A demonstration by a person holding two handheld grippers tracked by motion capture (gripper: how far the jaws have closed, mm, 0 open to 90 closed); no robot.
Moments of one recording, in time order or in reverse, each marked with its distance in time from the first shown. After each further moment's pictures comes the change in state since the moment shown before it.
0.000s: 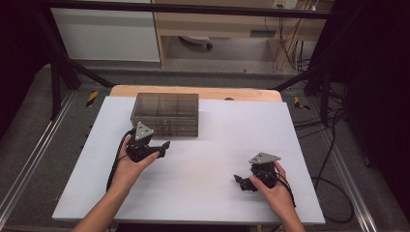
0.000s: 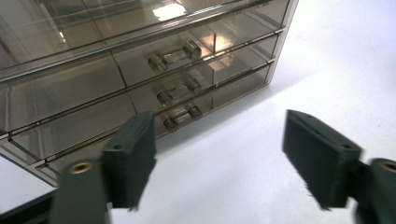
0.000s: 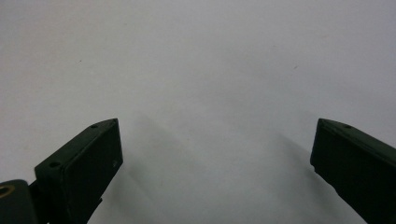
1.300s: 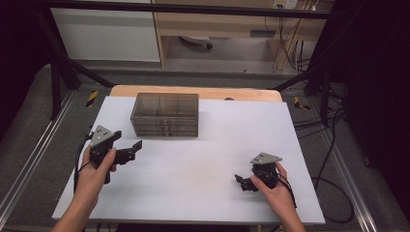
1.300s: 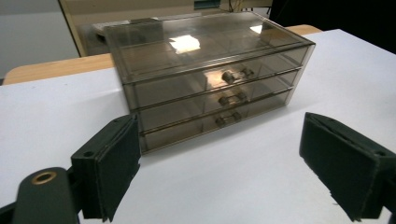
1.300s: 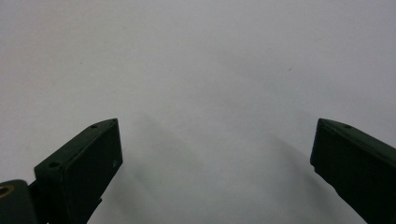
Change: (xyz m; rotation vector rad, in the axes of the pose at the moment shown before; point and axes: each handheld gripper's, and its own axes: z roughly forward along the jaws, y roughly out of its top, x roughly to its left) left arm 0.048 -0.018 -0.083 -0.145 0.044 -0.112; right arm 0.000 -0.001 -0.003 -0.013 -0.006 0.001
